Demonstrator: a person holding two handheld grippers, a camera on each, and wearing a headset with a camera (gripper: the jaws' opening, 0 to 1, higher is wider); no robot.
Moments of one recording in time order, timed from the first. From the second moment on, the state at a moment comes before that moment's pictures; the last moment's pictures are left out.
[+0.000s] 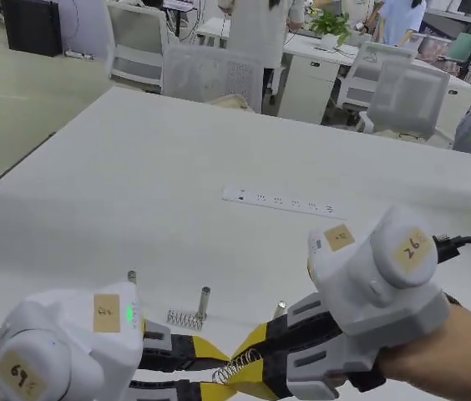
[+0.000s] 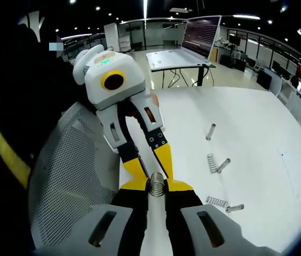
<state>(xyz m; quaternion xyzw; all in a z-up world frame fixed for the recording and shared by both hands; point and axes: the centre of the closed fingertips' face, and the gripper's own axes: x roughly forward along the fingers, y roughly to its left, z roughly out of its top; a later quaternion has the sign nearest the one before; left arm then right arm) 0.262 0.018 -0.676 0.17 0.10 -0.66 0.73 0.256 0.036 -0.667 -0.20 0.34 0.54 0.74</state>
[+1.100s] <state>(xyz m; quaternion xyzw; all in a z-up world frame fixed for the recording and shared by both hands) 0.286 0.057 -0.688 0.12 0.14 -0.62 0.77 0.271 0.000 -0.663 -0.24 0.37 0.50 0.75</state>
